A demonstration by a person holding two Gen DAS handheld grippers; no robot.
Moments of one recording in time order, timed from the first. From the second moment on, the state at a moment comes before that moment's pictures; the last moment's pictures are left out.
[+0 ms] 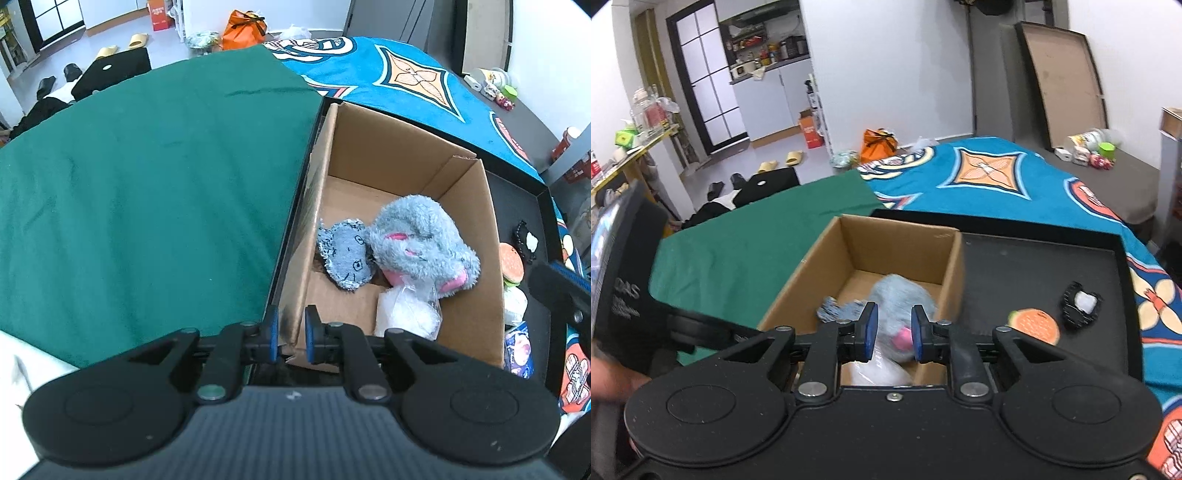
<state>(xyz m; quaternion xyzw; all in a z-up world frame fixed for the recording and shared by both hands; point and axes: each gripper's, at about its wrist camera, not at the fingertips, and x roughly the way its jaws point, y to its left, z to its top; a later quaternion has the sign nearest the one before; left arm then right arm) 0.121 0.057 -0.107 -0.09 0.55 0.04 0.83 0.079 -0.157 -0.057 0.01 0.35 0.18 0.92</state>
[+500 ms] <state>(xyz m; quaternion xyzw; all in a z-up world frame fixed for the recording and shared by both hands) 0.121 0.040 -0.103 -0.04 0.55 0.05 0.83 0.067 -0.213 -0.089 0.03 0.38 0.13 0.91</state>
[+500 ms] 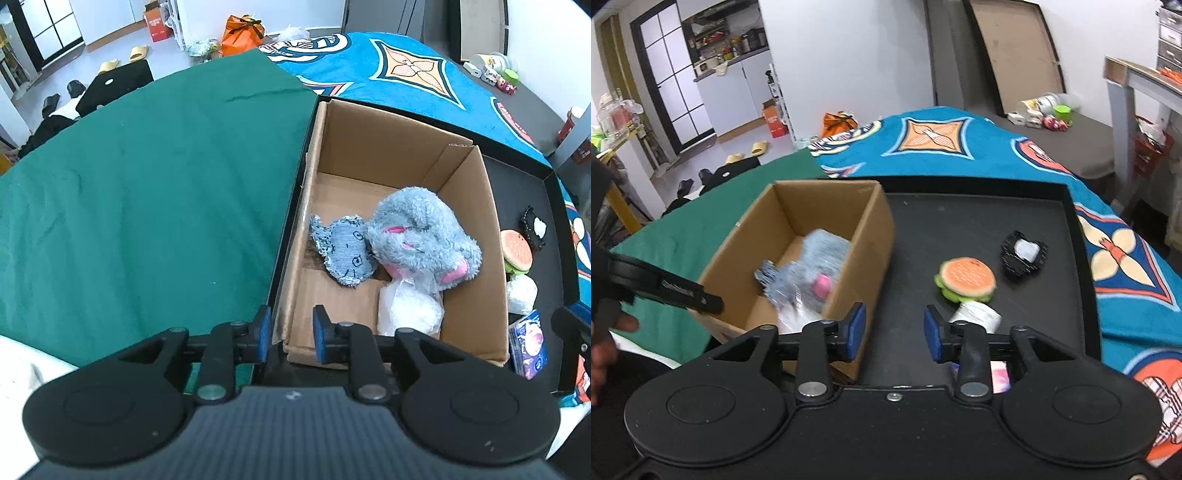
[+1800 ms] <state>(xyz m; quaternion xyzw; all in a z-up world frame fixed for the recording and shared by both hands) 0.127 -0.022 -0.102 0.14 0.56 0.09 0.81 0.080 -0.277 -0.182 0.04 0.46 0.09 0.88</state>
